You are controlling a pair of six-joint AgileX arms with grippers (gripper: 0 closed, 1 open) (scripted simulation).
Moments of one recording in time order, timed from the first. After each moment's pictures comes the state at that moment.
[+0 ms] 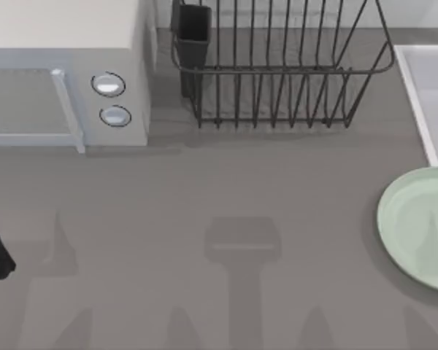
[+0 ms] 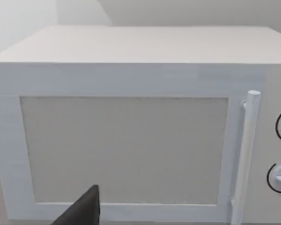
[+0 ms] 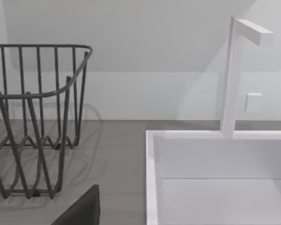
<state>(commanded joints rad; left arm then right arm) 0.00 0.00 0.00 0.00 0.00 0.00 0.00 0.00 0.00 0.00 0.00 0.00</state>
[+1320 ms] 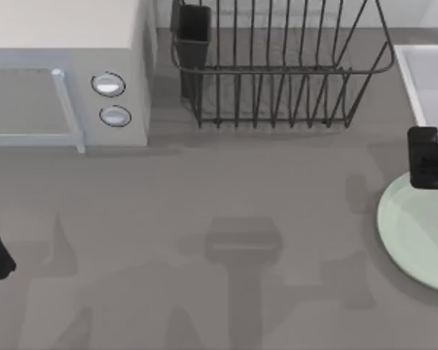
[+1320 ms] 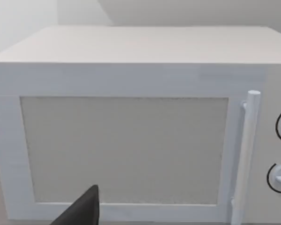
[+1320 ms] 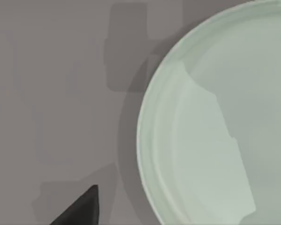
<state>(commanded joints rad) 0.00 0.00 0.00 0.00 0.00 0.00 0.25 1.35 1.02 -0.81 0.00 0.26</state>
